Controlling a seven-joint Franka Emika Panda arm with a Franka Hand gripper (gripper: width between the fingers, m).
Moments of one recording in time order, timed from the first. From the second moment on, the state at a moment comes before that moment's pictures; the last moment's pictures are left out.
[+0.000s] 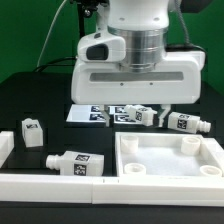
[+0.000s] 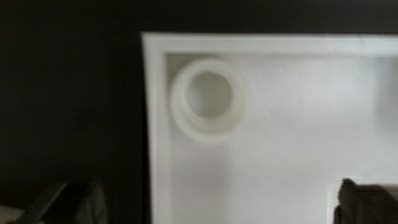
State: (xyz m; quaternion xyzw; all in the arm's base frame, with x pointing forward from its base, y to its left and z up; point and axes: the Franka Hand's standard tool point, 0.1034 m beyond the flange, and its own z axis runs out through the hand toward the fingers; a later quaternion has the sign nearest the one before) arm 0.541 -0.007 0.059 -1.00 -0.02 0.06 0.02
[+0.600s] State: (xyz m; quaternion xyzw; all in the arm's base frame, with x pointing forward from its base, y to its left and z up) arm 0.547 -0.032 0.084 -1.00 -0.01 0.06 0.02
